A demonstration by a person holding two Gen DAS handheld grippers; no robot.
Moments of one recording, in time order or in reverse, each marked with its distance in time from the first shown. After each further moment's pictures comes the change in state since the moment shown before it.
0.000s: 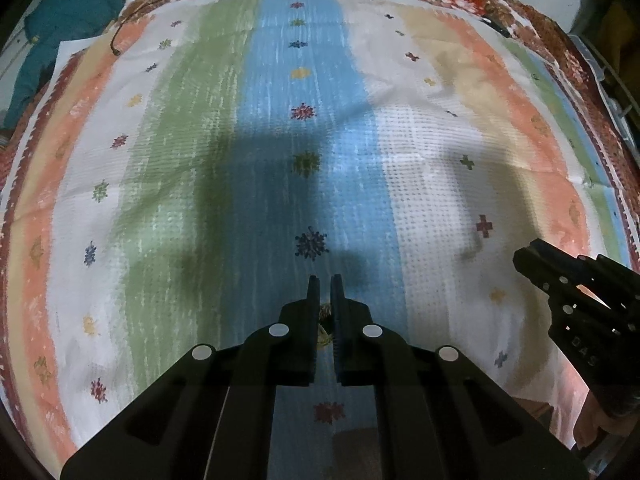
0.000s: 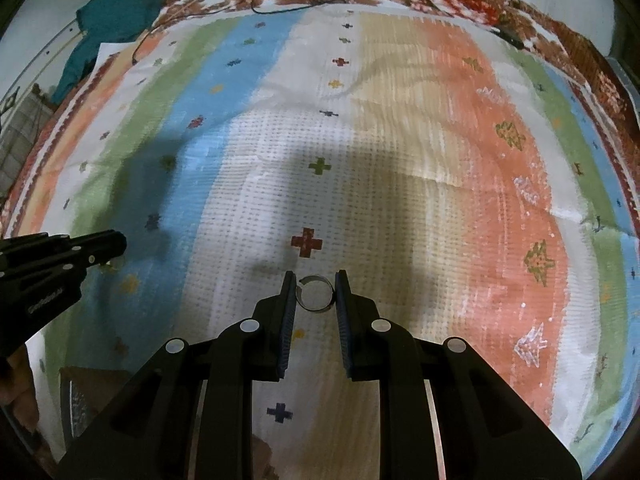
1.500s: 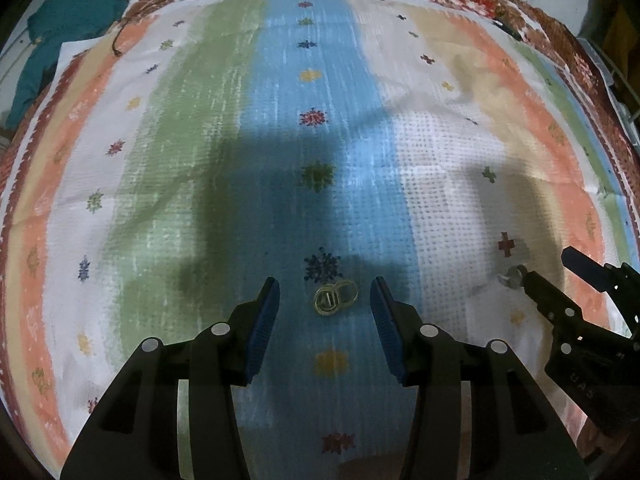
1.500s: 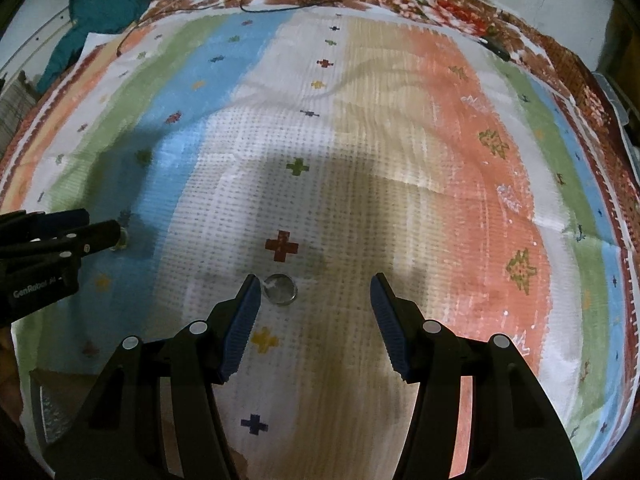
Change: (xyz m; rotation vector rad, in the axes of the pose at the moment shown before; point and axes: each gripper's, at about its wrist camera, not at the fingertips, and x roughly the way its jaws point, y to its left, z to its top) left arm 0.021 0.003 0.011 -0.010 -0.009 0.029; right arm 0.018 -0.001 0.002 -0.026 -0.004 -0.095
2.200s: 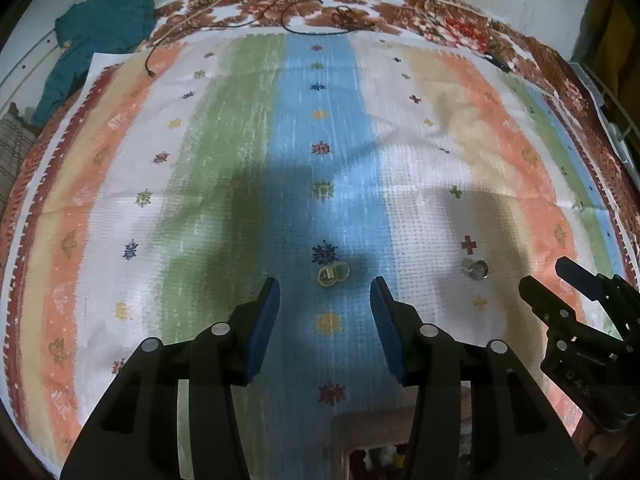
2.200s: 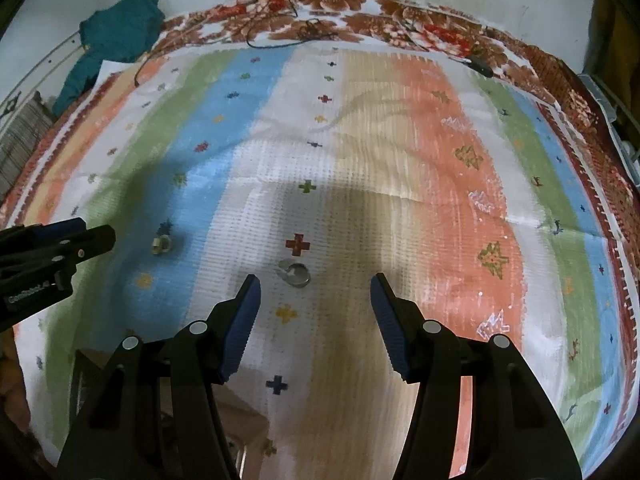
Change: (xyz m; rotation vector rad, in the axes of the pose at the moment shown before) left arm -0.060 0.002 -0.023 -0.039 -0.110 0.010; right arm -0.051 -0.003 -0.014 0.038 -0.083 0.029
